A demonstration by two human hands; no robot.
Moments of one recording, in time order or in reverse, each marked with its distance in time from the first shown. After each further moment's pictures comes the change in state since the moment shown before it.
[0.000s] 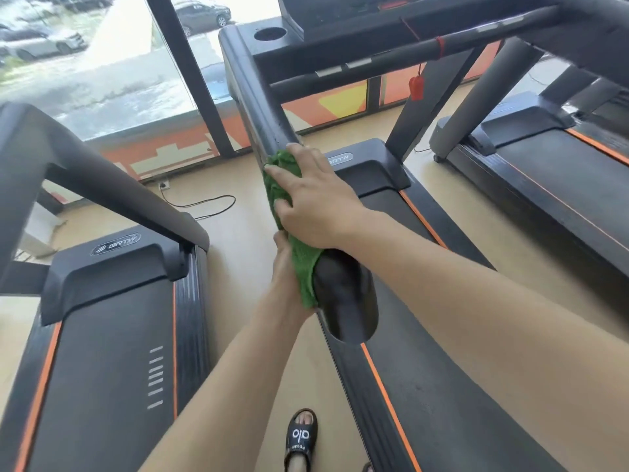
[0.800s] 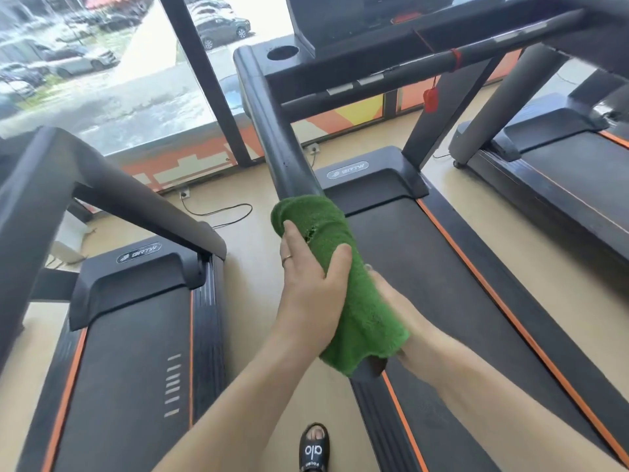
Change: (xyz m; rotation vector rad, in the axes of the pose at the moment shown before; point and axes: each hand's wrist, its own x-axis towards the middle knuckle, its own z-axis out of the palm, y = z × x) left_hand -0.061 0.019 0.031 1.025 0.109 0.545; right_hand -0.090 0.060 0.050 1.631 -0.201 0.655
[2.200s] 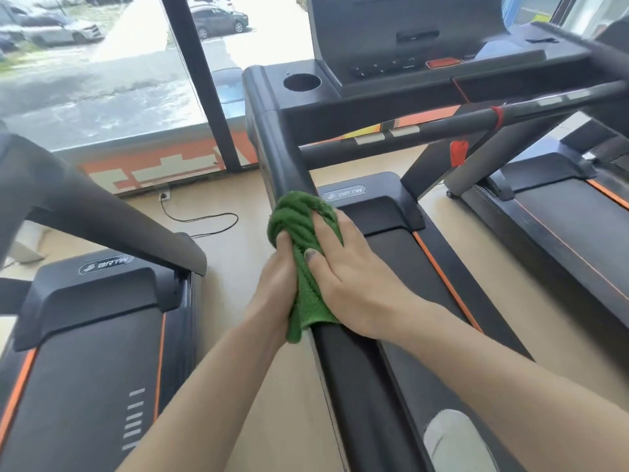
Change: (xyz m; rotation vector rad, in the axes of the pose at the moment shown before) left_hand 0.190 -0.009 -0.038 -0.712 -0.099 -0.354; right_hand 0.114 -0.136 0.083 -1.318 0.096 -0.532
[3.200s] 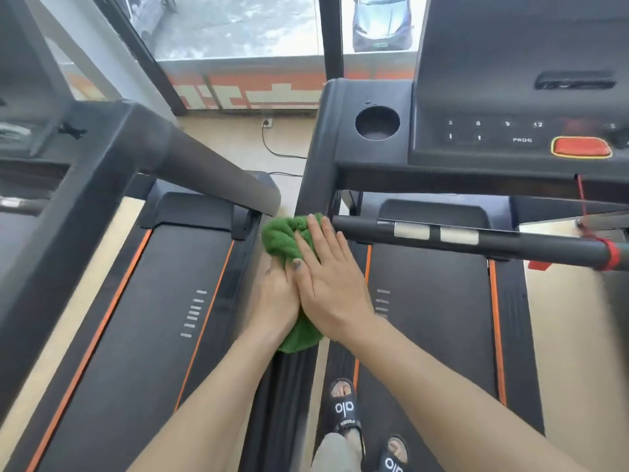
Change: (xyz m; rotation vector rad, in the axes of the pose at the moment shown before) left_hand 0.061 0.077 0.057 0.601 0.599 -0.001; right_hand 0.157 0.031 -0.049 -0.181 -0.176 -0.381
